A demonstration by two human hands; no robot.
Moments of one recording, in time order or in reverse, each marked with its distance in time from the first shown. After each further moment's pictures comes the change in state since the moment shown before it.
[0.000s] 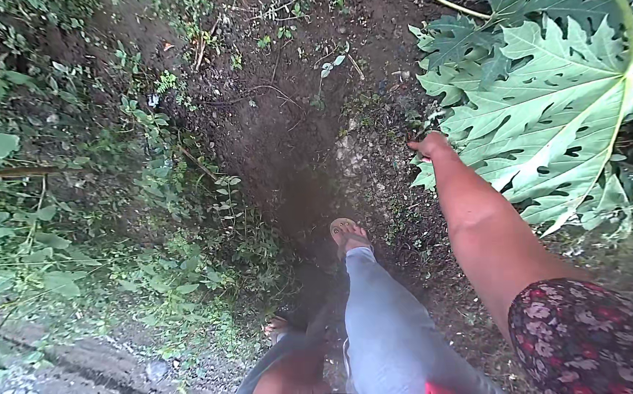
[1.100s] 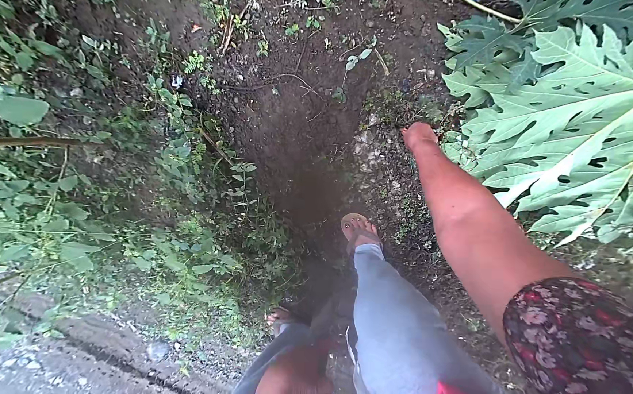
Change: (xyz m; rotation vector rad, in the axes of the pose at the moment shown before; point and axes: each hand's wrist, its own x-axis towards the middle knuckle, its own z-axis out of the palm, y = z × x) left_hand -0.001 -0.018 0.005 0.023 0.027 0.010; right_hand -0.038 -0.086 0.031 -0.153 0.090 -0.103
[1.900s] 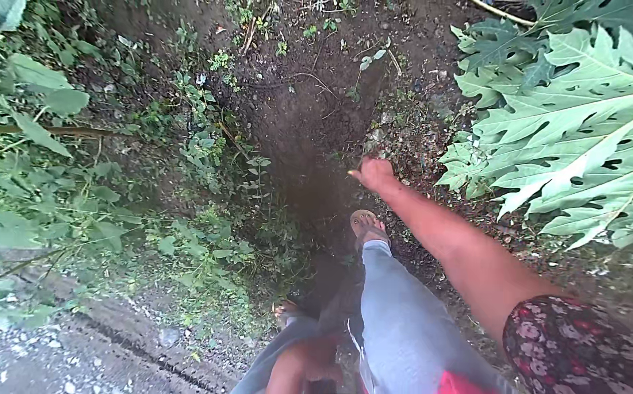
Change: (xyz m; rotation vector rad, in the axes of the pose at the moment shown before) left_hand -0.009 0.014 0.001 0.014 0.000 -0.014; right_hand -0.099 -0.053 0.091 -0.238 -0.086 -0.494
